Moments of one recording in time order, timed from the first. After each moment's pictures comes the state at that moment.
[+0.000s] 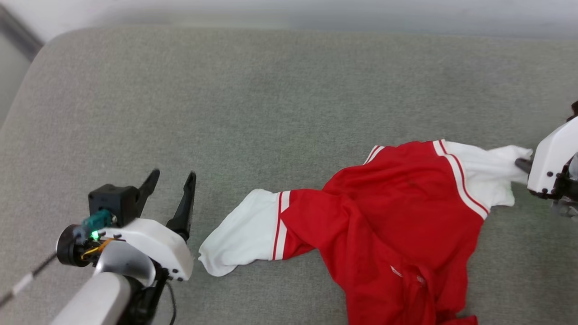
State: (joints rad) left arm -0.25 0.50 -0.44 -0.03 -0.62 0.24 -0.04; right arm -0.70 -0.33 -0.09 0.70 0.40 0.13 0.76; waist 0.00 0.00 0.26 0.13
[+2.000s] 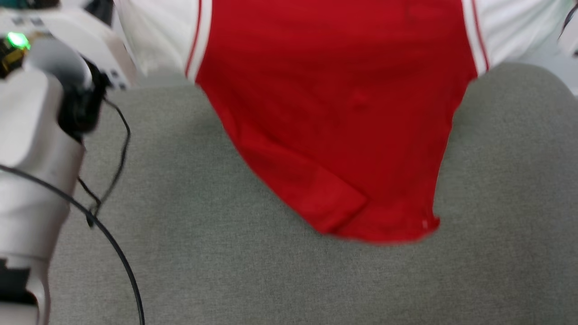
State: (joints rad) left arm -1.02 0.46 -0.44 0.62 -0.68 0.03 0.06; right arm -1.05 -0.34 0.03 0.67 0.33 0.13 0.33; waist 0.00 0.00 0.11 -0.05
